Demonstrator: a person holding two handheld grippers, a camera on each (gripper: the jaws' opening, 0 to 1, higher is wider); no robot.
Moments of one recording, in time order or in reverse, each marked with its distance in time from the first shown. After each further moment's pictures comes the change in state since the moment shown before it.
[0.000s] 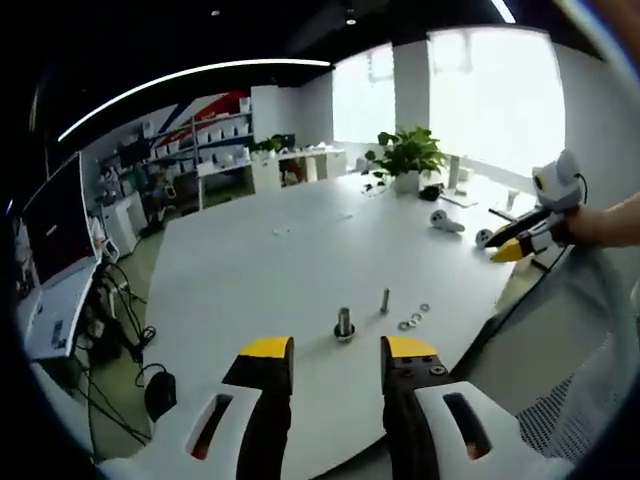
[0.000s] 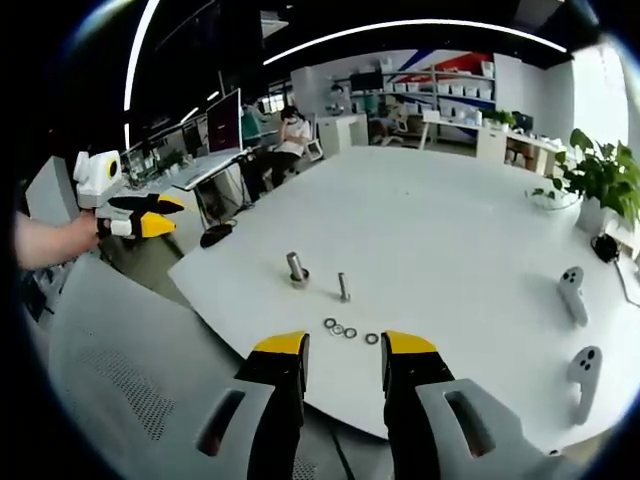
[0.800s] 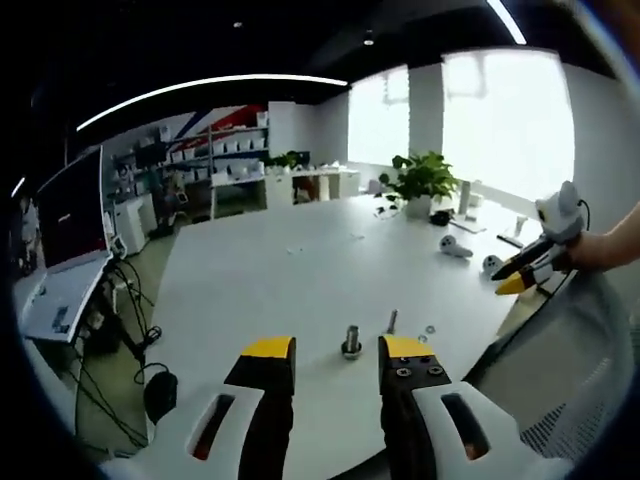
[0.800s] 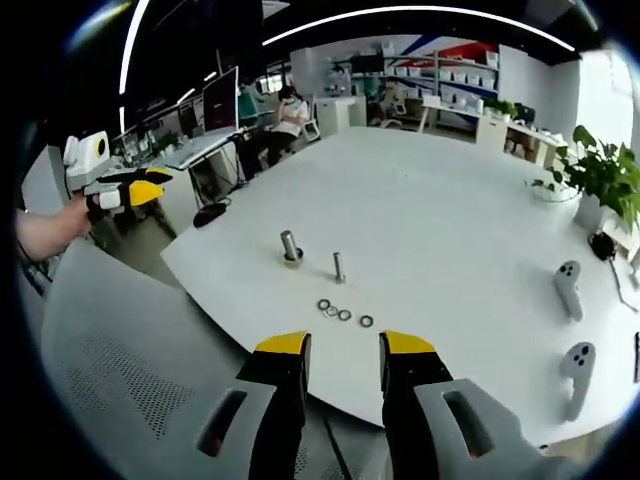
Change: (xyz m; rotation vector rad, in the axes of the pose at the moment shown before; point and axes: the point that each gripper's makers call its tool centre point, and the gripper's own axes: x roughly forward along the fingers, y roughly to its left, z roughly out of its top) left arm -0.012 0.020 0.018 -0.107 -0.149 0.034; right arm 0.003 -0.005 -0.015 -0.018 0.088 -0.038
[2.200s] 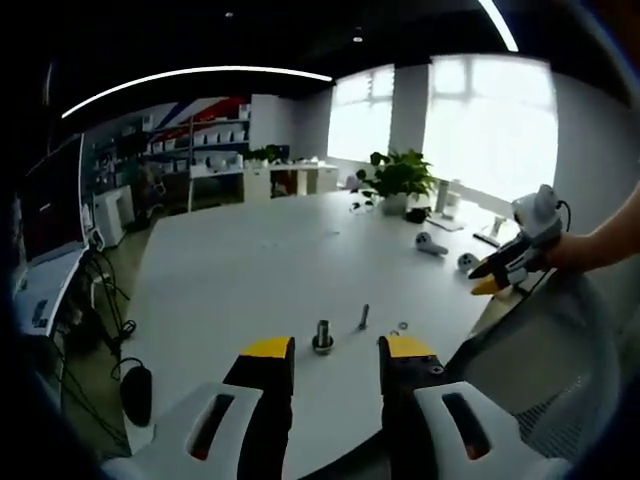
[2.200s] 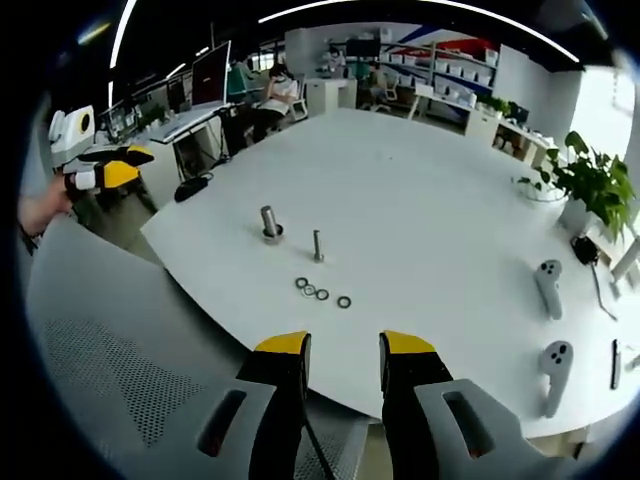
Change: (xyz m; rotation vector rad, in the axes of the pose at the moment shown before) left arm 0.002 -0.024 -0.008 -0.010 0.025 -0.109; right arm -0.001 -0.011 -0.014 -0.072 0.082 -0.083
